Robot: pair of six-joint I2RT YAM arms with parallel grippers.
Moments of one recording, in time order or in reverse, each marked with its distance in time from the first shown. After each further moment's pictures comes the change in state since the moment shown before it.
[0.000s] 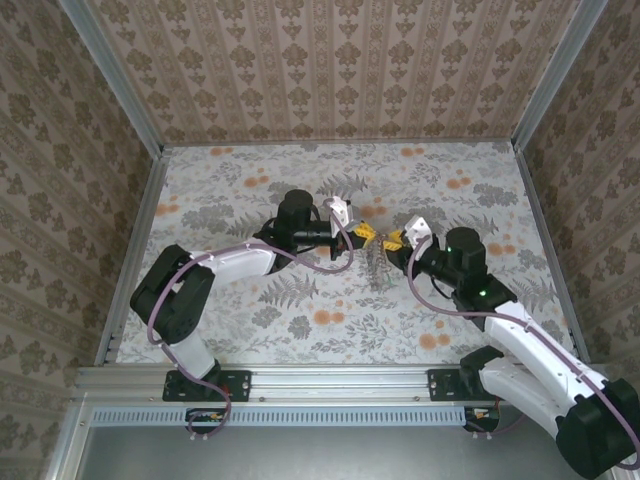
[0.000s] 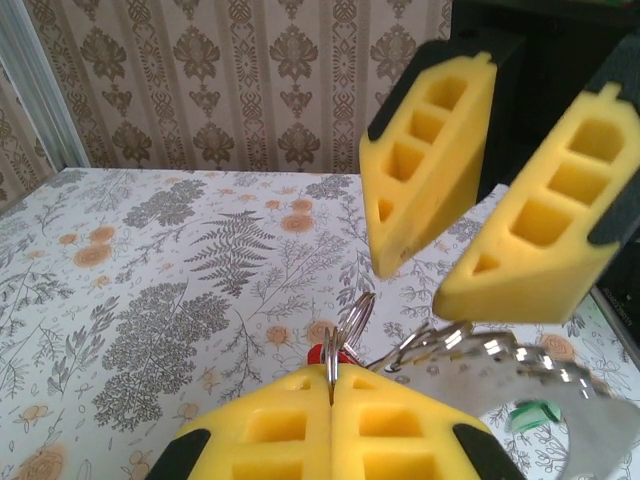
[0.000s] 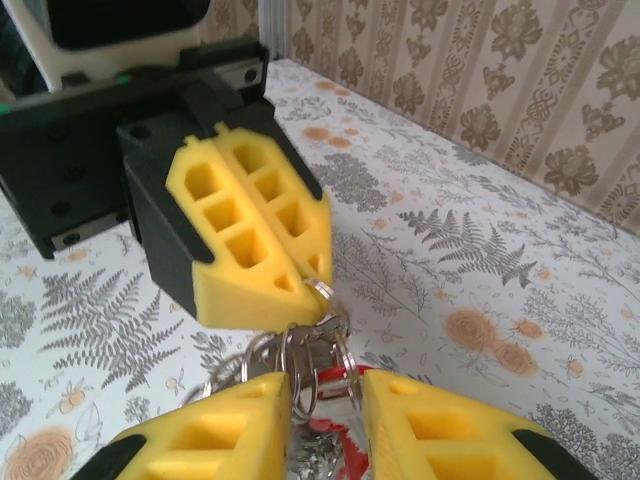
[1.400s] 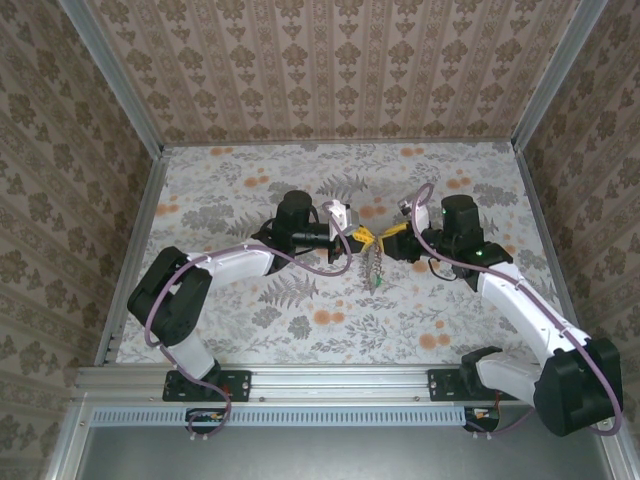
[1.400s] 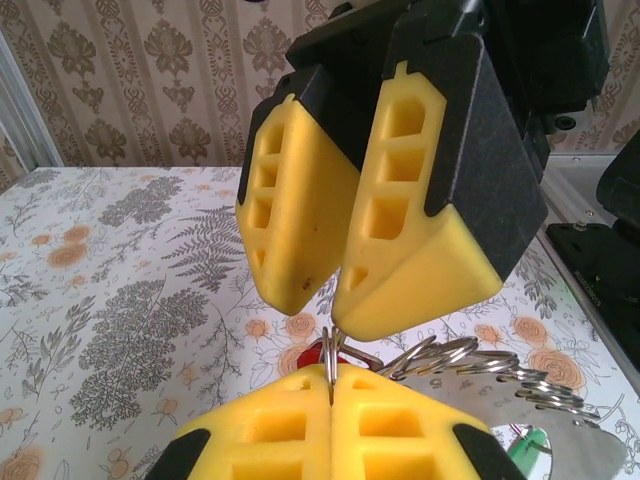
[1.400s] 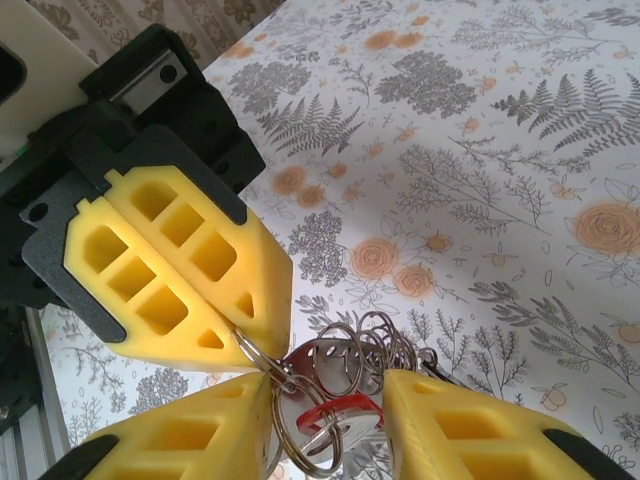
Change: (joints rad) left arm 0.002 -0.018 -0.010 -0.042 0.045 0.037; right arm -0.125 0.264 0.248 -0.281 -0.290 0.191
